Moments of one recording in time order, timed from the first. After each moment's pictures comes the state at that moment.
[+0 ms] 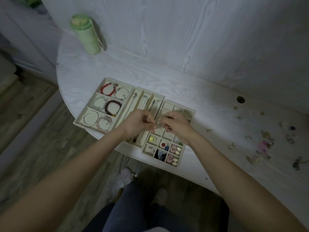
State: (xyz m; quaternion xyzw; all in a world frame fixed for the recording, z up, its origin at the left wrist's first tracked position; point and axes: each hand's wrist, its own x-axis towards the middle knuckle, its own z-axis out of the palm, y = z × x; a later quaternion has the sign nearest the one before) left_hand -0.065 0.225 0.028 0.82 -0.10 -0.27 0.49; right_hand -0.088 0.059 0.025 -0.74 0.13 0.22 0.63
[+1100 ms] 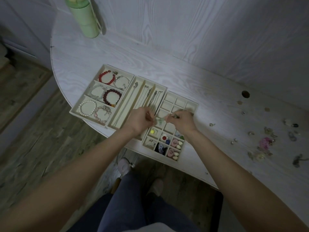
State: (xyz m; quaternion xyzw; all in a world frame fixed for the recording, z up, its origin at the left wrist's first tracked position) left_hand -0.073 0.218 -0.001 0.87 -0.05 -0.24 0.42; right_hand -0.089 0.052 -0.014 -0.80 0.21 0.17 0.53
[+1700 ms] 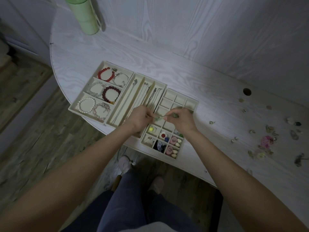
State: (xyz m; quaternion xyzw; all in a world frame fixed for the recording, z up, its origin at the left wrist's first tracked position) left_hand -0.070 0.207 -0.004 0.89 -0.03 -0.28 0.36; right_hand -0.092 0.045 -0.017 -0.85 0.12 0.15 0.49
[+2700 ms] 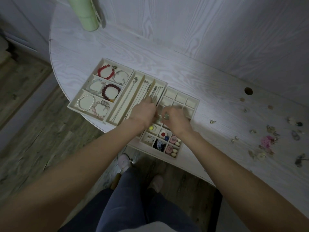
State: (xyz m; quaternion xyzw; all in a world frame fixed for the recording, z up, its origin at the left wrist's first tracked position) left_hand -0.065 0.191 -0.002 0.96 -0.15 -0.20 0.12; right_hand -0.092 0.058 -0.024 -0.96 -0.02 0.16 0.24
